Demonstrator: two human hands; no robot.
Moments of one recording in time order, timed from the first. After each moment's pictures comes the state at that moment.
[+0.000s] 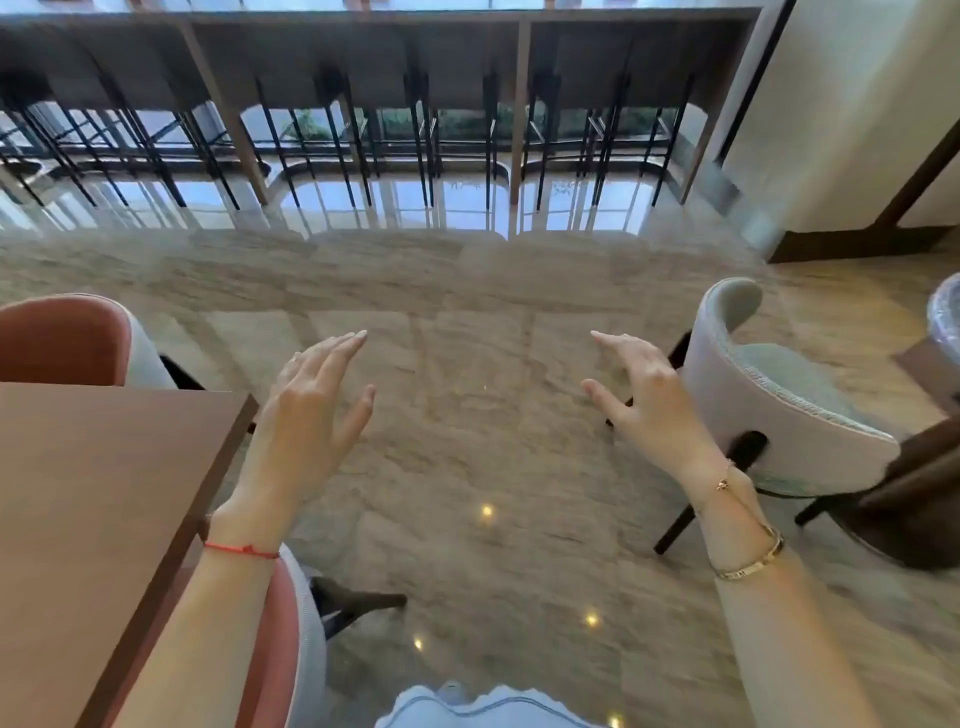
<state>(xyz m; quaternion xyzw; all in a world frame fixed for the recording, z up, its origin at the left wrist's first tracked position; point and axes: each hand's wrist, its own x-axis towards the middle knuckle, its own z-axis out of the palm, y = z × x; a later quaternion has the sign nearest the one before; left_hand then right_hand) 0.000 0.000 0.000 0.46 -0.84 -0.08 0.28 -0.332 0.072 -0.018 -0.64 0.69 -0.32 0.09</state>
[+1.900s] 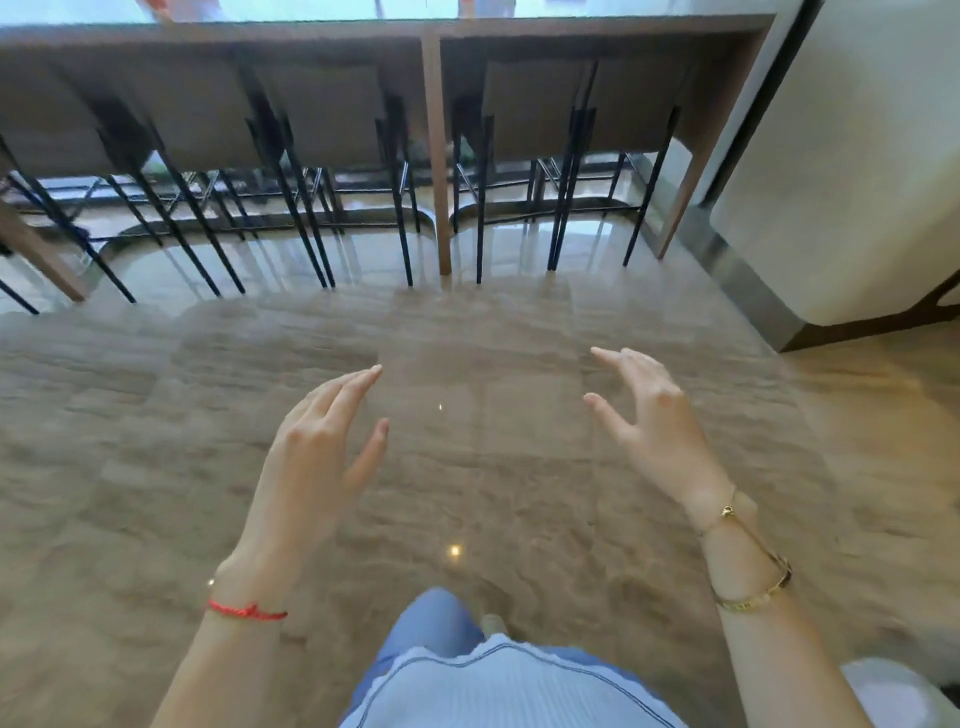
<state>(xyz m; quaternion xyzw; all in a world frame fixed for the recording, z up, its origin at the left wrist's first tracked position) -0.504 -0.900 -0.031 0.43 -0.85 -0.16 0.27 -0.811 -0.800 -0.033 -0.58 0.75 -0.30 0.08</state>
